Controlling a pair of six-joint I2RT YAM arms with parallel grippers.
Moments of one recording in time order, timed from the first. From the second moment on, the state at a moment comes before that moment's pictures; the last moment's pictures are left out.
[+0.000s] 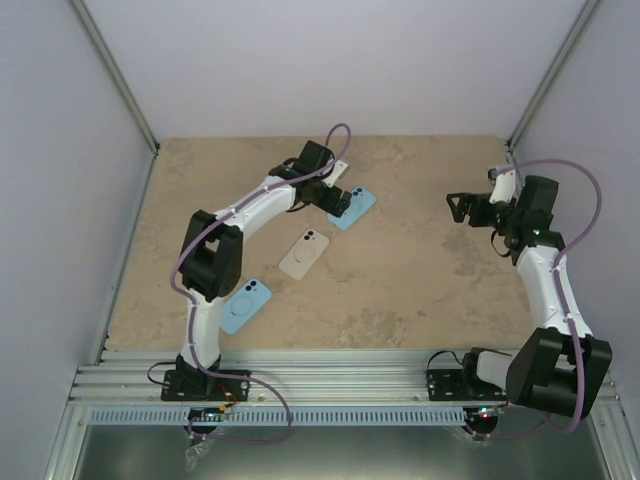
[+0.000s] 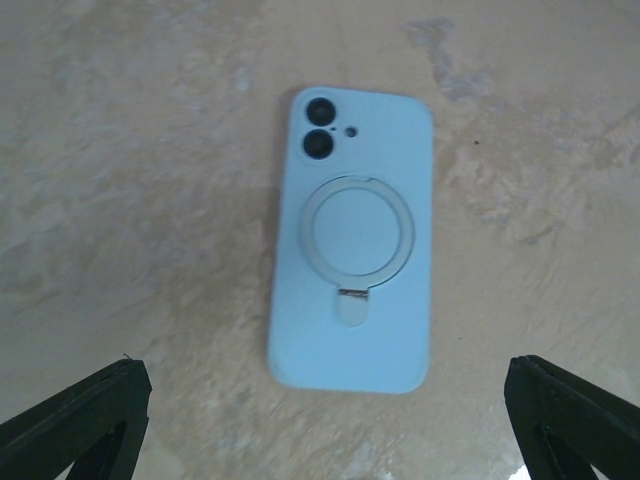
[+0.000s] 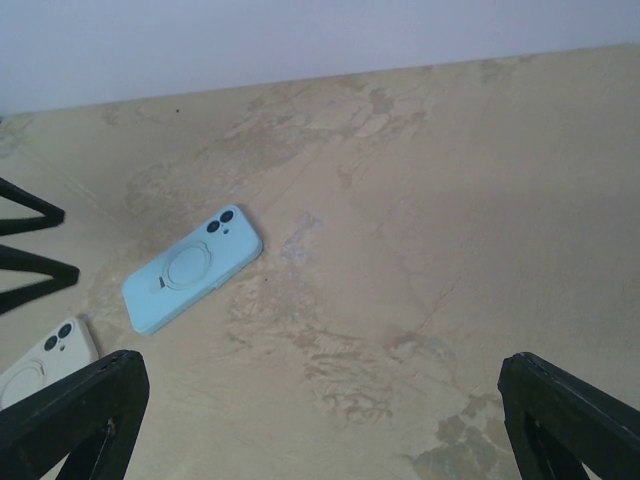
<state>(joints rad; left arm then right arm) -0.52 2.06 1.69 -0.52 0.12 0.06 -0.21 1.21 0.90 -0.28 -0.54 0.01</state>
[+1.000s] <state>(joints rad) -0.59 2.38 2.01 -0.66 0.07 0.09 -0.21 1.22 1.00 -0.32 -0.52 0.00</state>
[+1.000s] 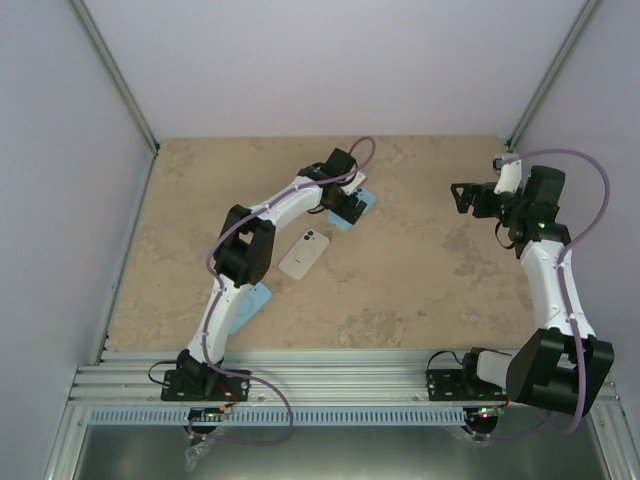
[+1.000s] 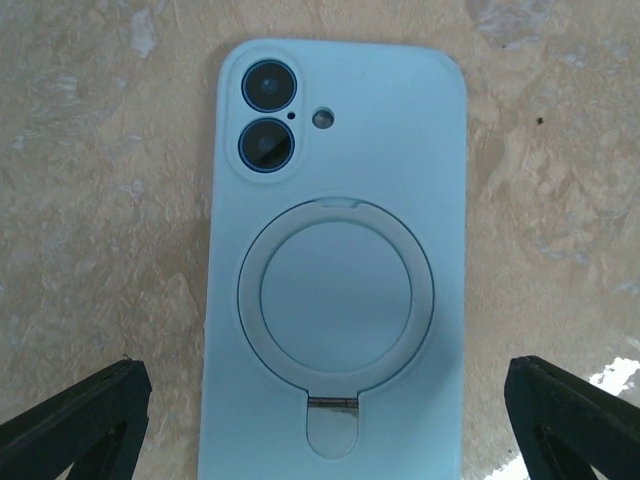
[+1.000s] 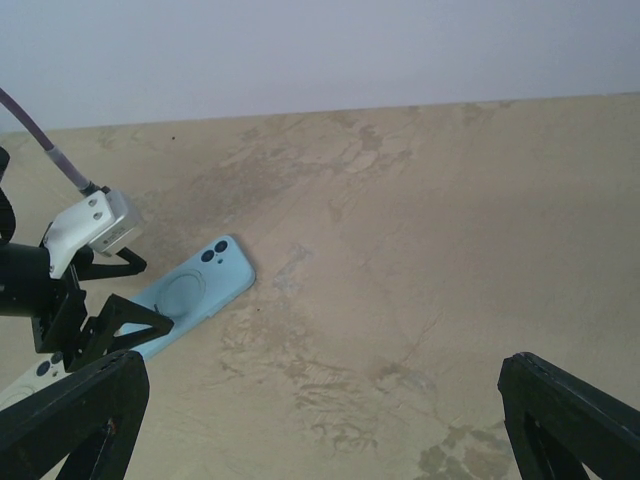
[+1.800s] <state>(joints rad) -0.61 2.49 2.11 -0.69 0.04 0.09 -0.21 1.23 1.00 -0.34 -0.50 -0.03</state>
